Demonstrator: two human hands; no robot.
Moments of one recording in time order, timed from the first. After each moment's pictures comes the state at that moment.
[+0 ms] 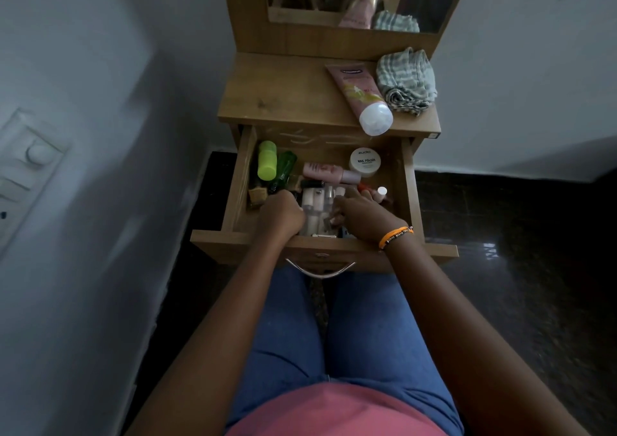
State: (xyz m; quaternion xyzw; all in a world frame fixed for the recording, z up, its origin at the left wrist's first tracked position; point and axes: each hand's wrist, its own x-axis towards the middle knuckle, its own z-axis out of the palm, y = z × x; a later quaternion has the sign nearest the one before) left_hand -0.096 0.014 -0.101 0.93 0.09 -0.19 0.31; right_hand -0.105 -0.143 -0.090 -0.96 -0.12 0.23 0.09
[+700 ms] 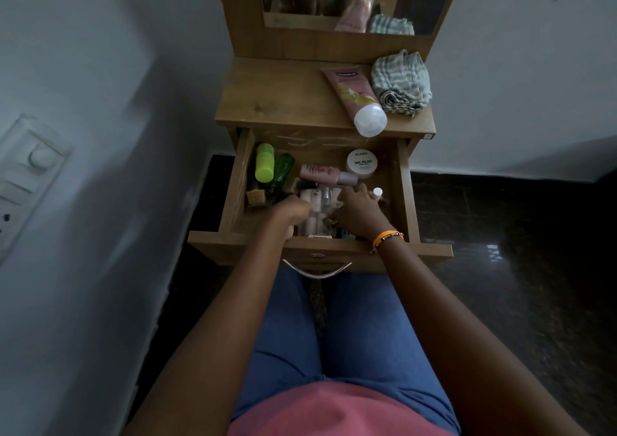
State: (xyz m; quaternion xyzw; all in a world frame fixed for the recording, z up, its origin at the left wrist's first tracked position) left_hand -0.082 -0.011 -0.095 0.80 0.21 -0.34 0.45; right_hand -0.103 -0.140 -0.090 -0.96 0.02 0.18 0.23
